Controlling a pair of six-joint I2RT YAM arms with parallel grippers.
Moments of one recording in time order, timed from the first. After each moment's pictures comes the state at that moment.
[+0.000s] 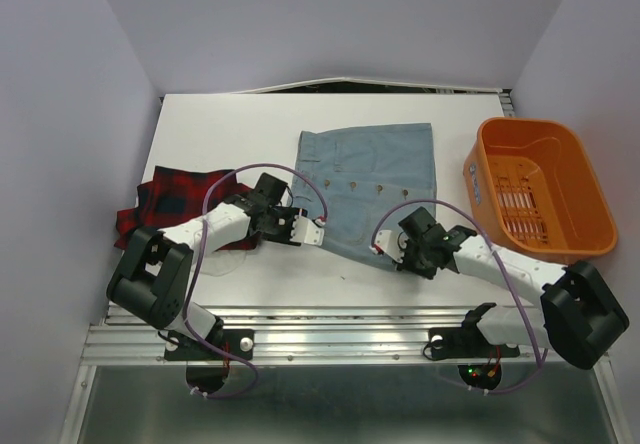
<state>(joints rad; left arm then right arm) -0.52 1.48 0.79 -0.39 0.29 1.28 0.63 1.23 0.58 -0.57 -0.01 -0.63</state>
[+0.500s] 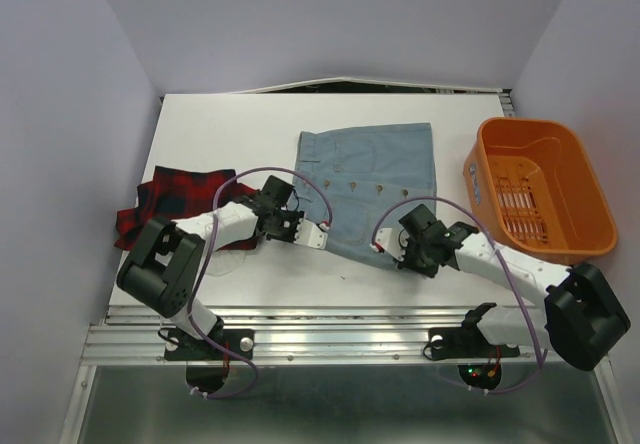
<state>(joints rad) -0.54 1.55 0.79 -0.34 0.26 1.32 0.63 1.21 0.60 -0.62 -0.04 -0.63</state>
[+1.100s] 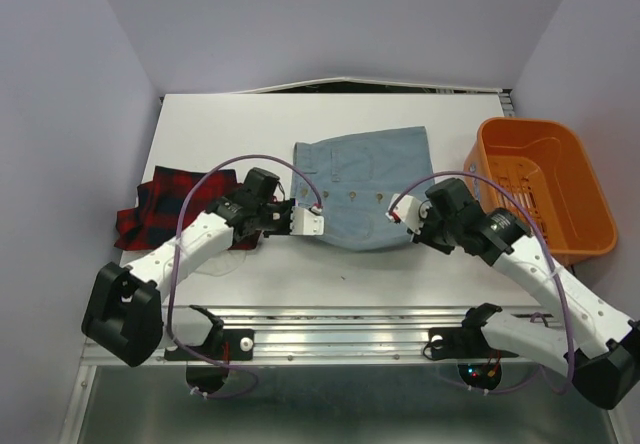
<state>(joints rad) -0.54 1.29 0.82 -0.45 0.35 1.12 0.60 0.99 0.92 -0.91 0.02 -0.63</state>
